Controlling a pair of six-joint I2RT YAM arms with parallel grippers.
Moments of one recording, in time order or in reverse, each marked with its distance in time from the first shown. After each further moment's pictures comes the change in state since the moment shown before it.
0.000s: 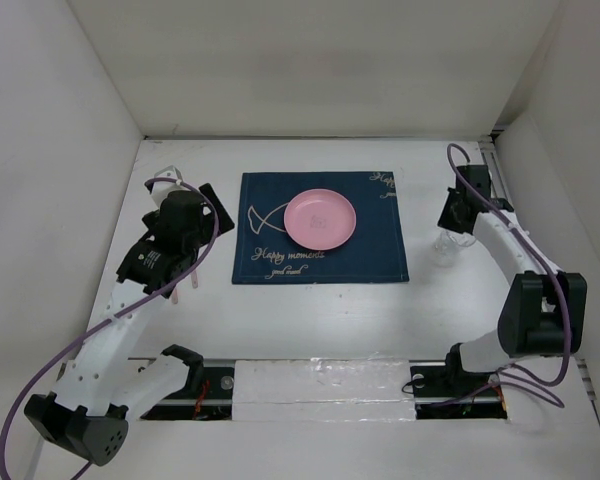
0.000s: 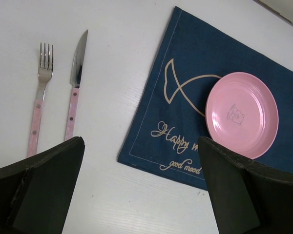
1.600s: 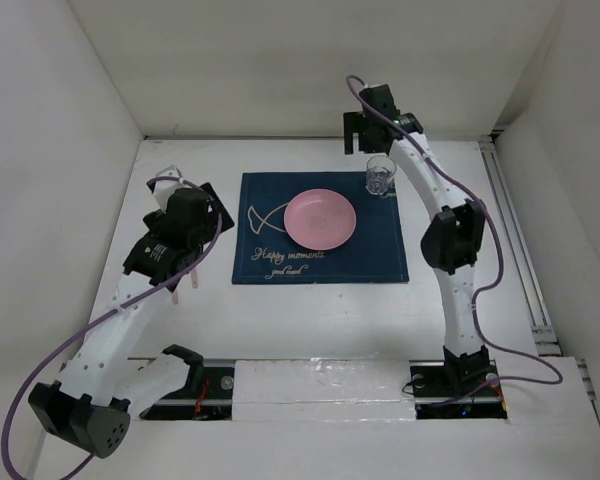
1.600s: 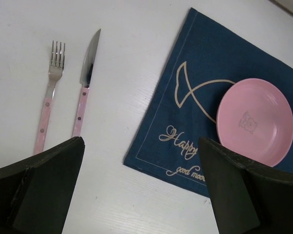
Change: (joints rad) left arm 0.000 0.031 0.000 -0.004 -0.040 -0.018; right arm 0.369 0.925 1.402 -0.360 0.103 -0.144
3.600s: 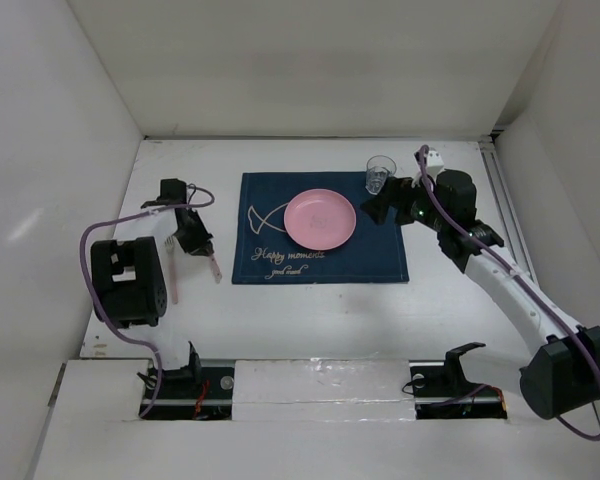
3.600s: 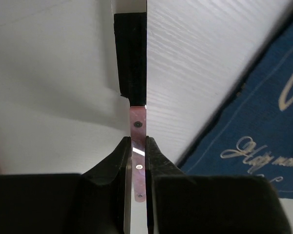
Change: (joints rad) left arm 0.465 0.763 0.013 0.142 0.630 0.240; right arm -0.056 -1.214 -1.524 0.772 -0.613 0.167
